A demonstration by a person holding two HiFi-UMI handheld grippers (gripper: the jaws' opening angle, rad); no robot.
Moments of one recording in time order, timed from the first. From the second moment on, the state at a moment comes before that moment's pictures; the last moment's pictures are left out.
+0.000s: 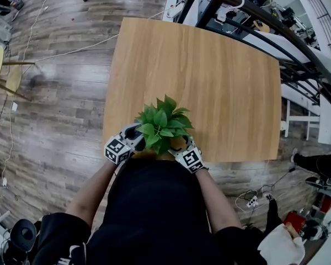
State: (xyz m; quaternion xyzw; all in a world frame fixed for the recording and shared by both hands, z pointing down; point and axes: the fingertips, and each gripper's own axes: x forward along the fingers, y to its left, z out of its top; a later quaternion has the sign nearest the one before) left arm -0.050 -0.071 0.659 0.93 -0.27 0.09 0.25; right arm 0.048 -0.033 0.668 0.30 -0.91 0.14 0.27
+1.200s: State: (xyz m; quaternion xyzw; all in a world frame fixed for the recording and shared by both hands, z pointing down) left arm -0.053 -0.087 0.643 0.91 -0.29 0.08 0.27; right arm 0.046 -0.041 0.668 0.31 -0.90 0.09 0.30
